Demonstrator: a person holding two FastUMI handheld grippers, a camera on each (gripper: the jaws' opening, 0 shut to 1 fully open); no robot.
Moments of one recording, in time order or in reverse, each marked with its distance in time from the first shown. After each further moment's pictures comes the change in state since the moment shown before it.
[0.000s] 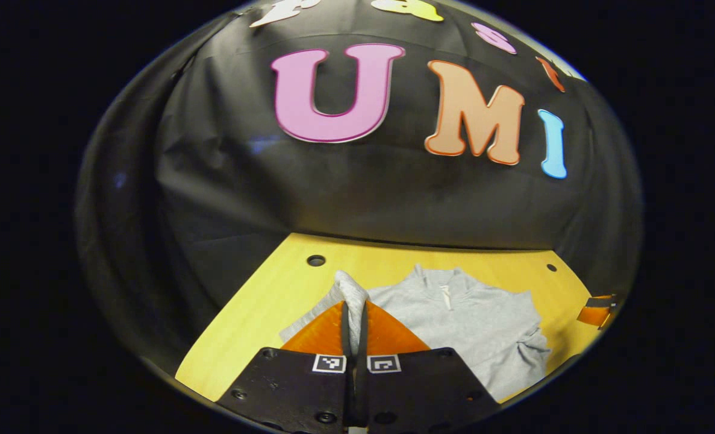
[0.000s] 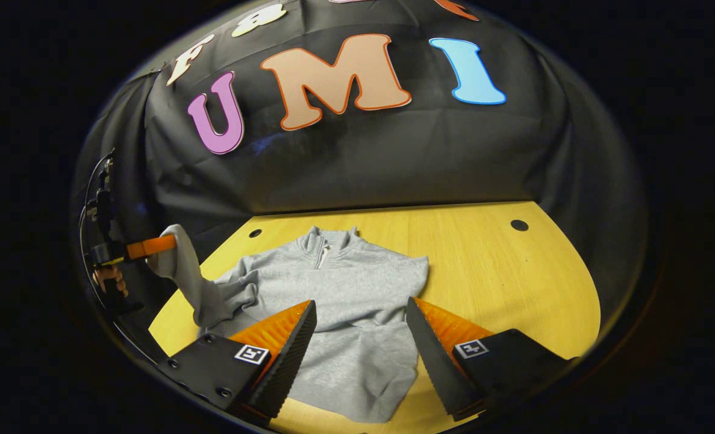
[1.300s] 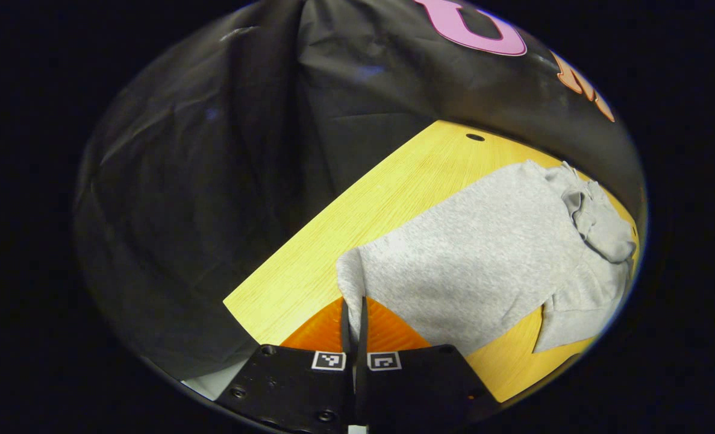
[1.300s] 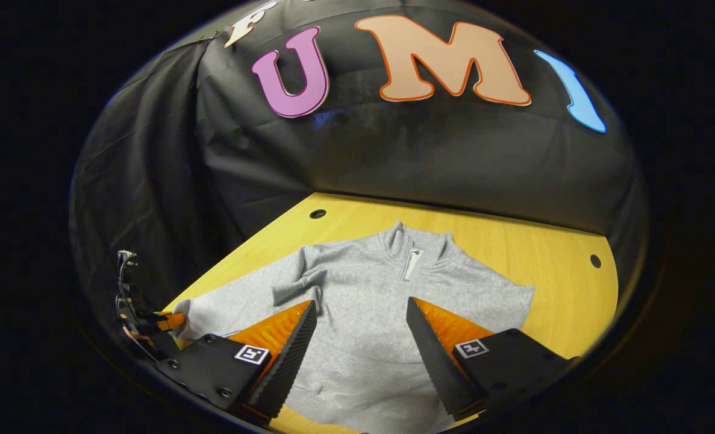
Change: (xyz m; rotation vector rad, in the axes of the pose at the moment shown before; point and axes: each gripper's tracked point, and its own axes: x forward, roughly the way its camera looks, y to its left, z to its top) left arm -0.133 0.233 -0.262 -0.201 0.362 0.504; right arm 0.076 0.158 0.001 -0.185 0.078 0.235
